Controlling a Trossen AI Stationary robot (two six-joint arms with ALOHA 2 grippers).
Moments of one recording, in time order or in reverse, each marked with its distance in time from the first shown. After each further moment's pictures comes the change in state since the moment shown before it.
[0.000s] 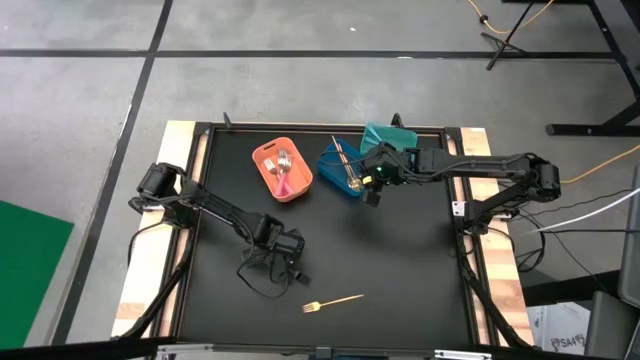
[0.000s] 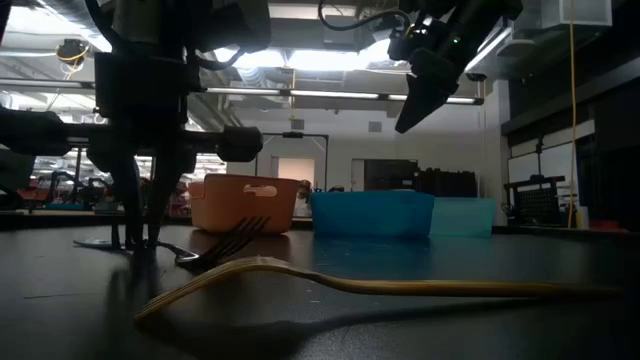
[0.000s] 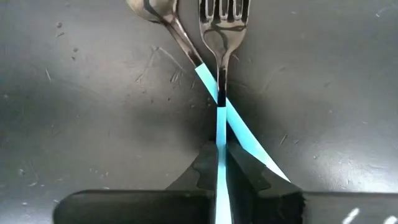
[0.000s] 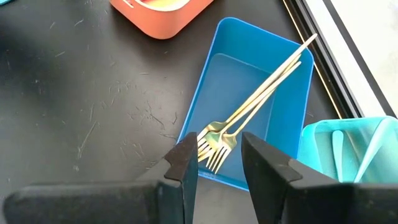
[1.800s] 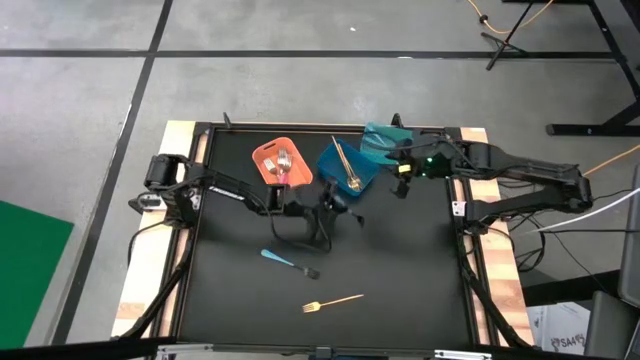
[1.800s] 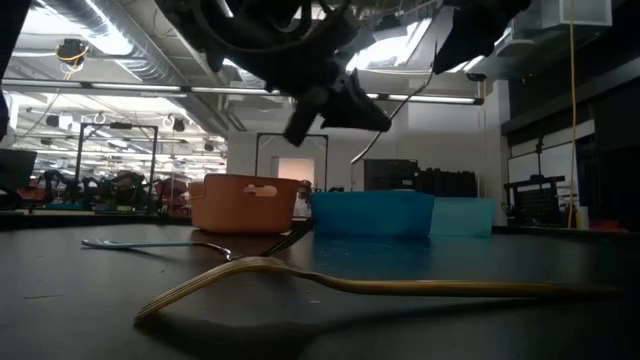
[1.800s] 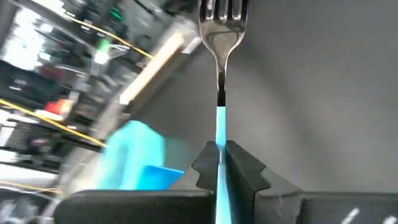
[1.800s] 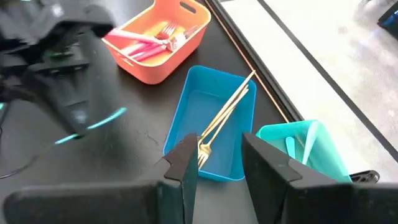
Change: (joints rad) left arm 0.260 0.002 -0.001 0.989 -0.225 -0.070; right arm 0.000 -0.336 0.000 -0.114 0.038 0.035
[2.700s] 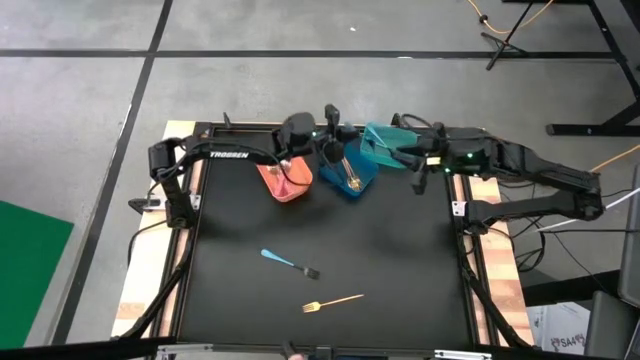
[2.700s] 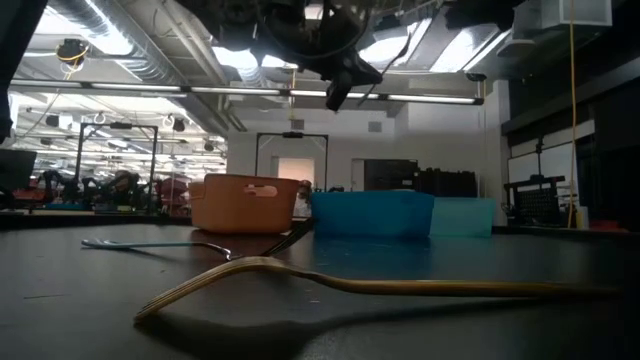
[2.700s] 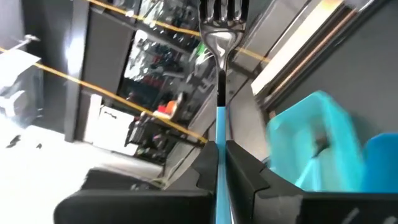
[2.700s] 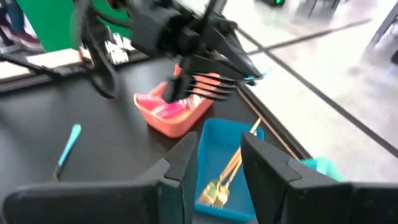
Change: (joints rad) left arm 0.354 -0.001 0.263 0.050 0.124 0.334; right arm 0.000 -0.183 0.000 0.081 -0.056 0.048
